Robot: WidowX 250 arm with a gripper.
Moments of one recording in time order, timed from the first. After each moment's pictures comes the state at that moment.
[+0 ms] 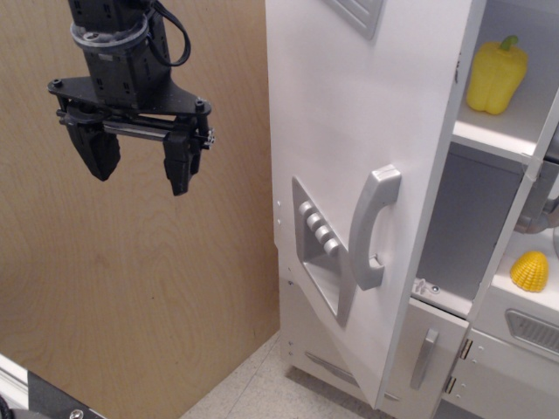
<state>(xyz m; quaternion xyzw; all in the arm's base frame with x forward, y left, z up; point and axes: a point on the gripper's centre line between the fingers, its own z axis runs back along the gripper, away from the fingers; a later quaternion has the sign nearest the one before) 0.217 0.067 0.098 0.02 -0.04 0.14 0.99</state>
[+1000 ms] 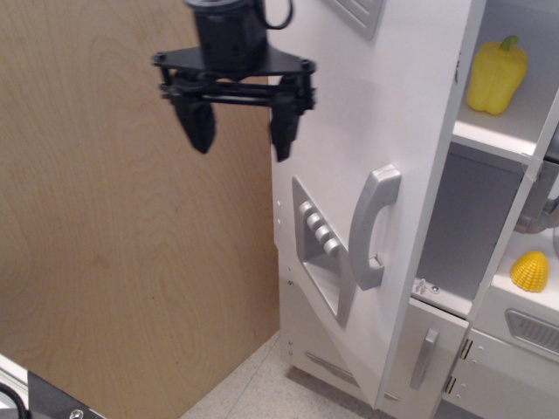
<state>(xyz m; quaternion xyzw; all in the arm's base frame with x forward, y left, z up) 0.270 0.014 0.108 -0.03 -0.04 0.15 0.99</state>
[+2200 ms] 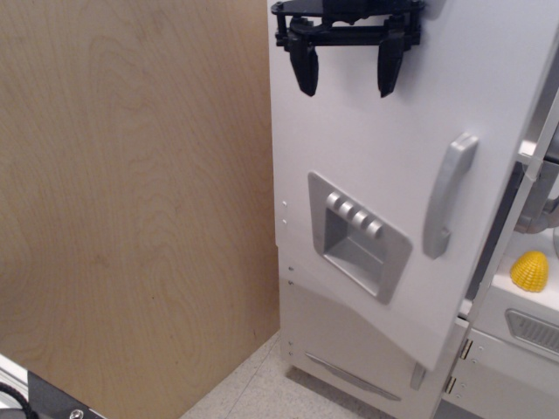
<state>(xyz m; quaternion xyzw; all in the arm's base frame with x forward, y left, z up) 0.358 -0.019 0.111 -0.04 -0.05 0.18 0.98</state>
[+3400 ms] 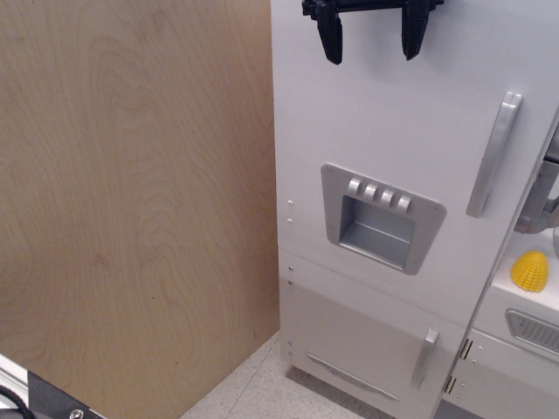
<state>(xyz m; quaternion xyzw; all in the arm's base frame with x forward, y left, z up) 0.391 -0.019 0.122 -0.06 -0.04 0.22 0.97</state>
